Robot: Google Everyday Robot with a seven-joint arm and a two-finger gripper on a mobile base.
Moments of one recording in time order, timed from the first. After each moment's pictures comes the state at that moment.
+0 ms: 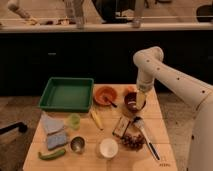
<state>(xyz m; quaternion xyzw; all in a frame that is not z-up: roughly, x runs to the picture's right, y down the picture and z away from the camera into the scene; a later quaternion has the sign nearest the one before) 0.215 0.062 0.779 -0.38 0.13 0.23 0.89</state>
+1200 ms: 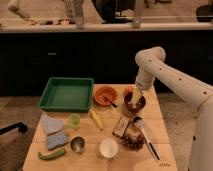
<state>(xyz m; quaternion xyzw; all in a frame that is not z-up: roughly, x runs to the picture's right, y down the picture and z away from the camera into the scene) 0.207 0.046 0.799 -0.33 0.15 0.40 0.85</state>
